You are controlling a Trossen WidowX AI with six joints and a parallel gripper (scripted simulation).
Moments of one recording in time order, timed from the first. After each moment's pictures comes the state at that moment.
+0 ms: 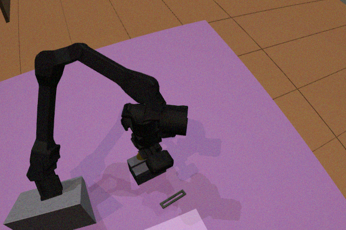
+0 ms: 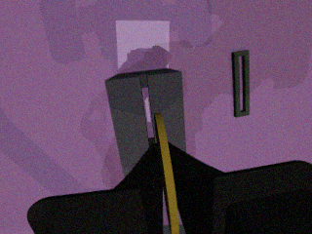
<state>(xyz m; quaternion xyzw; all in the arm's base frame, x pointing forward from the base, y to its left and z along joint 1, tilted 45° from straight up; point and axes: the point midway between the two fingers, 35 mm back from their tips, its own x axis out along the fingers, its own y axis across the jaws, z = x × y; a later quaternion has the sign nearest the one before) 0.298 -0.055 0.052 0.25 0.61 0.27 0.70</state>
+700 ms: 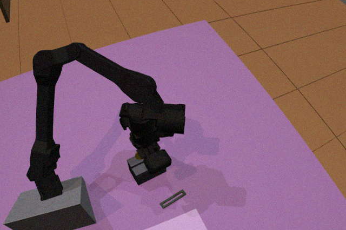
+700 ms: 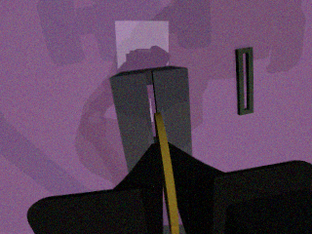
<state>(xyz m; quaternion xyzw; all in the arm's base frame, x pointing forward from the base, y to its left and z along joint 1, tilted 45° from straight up) 0.296 -0.050 0.054 0.25 0.61 0.27 0.70</state>
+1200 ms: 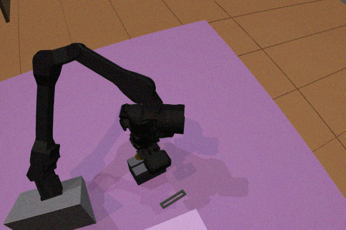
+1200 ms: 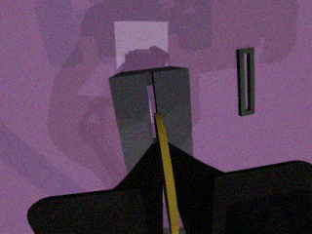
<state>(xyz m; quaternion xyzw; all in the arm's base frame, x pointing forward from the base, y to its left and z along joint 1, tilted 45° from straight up) 0.296 -0.047 0.051 0.25 0.61 0.27 0.70</state>
